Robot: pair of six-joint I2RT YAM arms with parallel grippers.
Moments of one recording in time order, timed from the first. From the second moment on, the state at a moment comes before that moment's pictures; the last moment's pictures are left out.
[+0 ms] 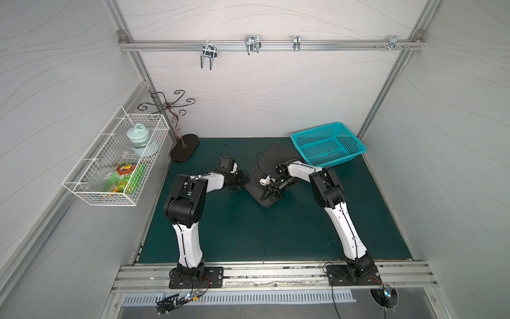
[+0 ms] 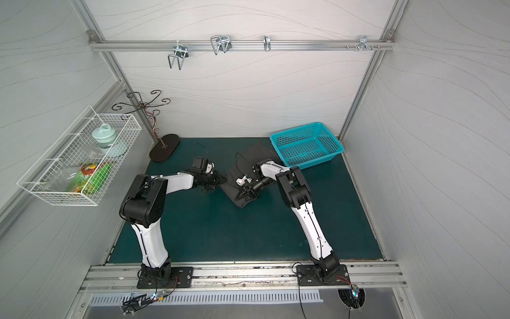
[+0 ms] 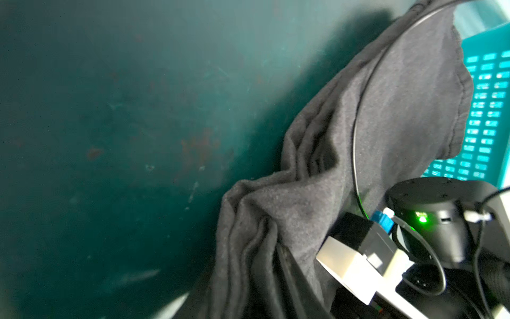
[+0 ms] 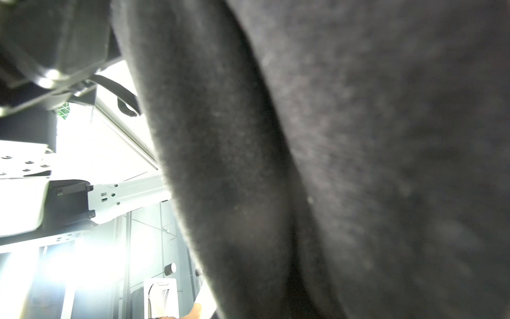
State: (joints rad) left arm -0.21 1.97 1.13 -0.13 0.40 -0.72; right arm 0.56 2.55 1.91 -1.22 -1.29 -0.06
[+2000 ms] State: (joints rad) left arm -0.32 2.21 1.73 -1.10 0.00 -0.62; right arm 1.24 1.98 1.52 -0.85 0.43 -0.14
